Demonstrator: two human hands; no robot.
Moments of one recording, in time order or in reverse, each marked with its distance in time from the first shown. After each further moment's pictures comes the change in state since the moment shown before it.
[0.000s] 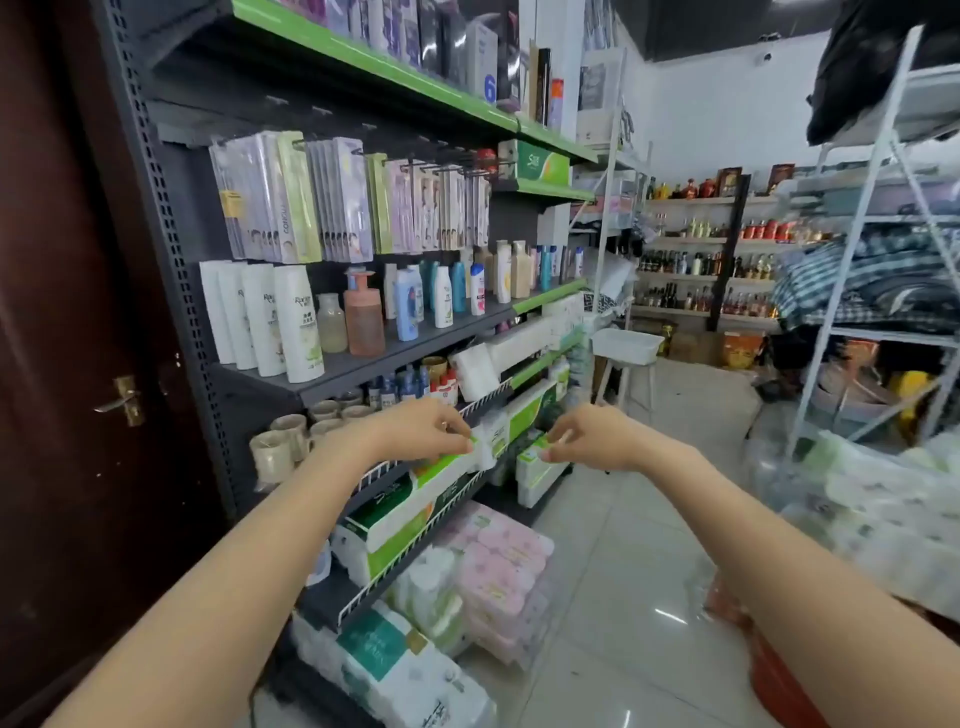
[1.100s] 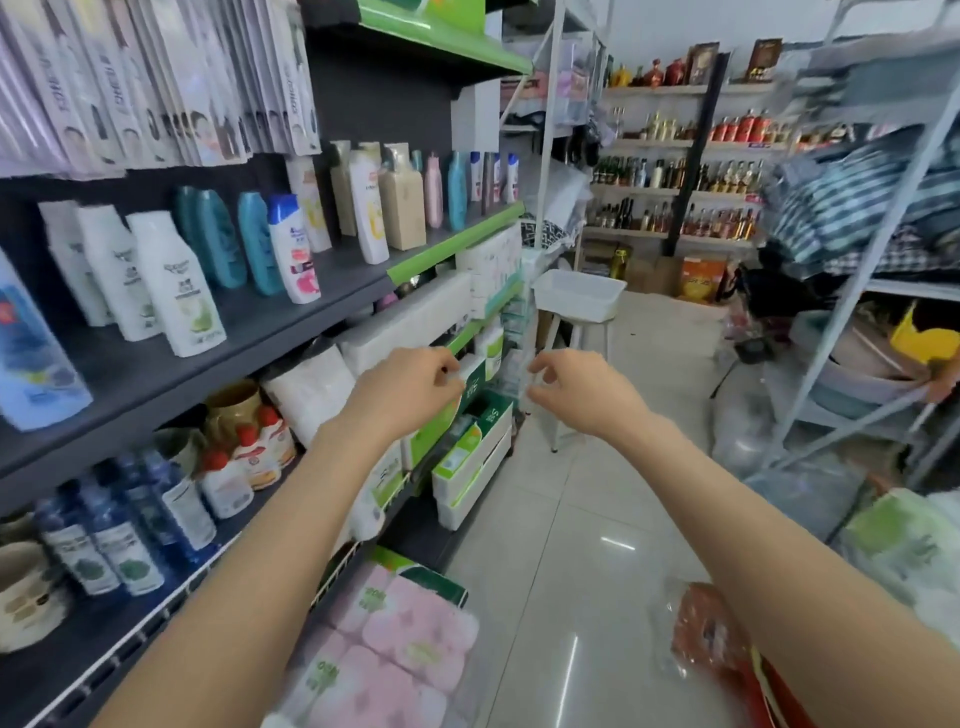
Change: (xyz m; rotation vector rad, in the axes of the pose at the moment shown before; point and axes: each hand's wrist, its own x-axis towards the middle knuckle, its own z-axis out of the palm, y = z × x) left_hand 0.647 -0.002 0.015 0.063 0.291 0.020; right_hand 0.491 0.340 -0.082 0.028 0.221 0.155
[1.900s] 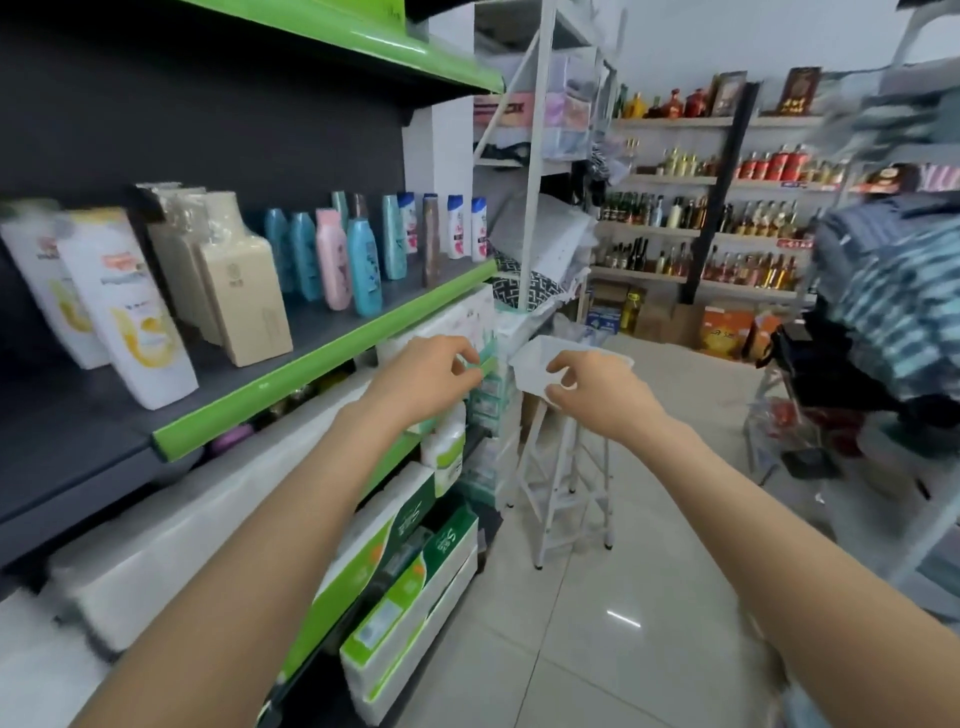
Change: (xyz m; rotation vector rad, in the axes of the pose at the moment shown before) left_hand 0.508 0.063 0.105 -0.104 0.031 0.032; right_hand 0.449 0.256 -0.061 0.009 0.055 -0.006
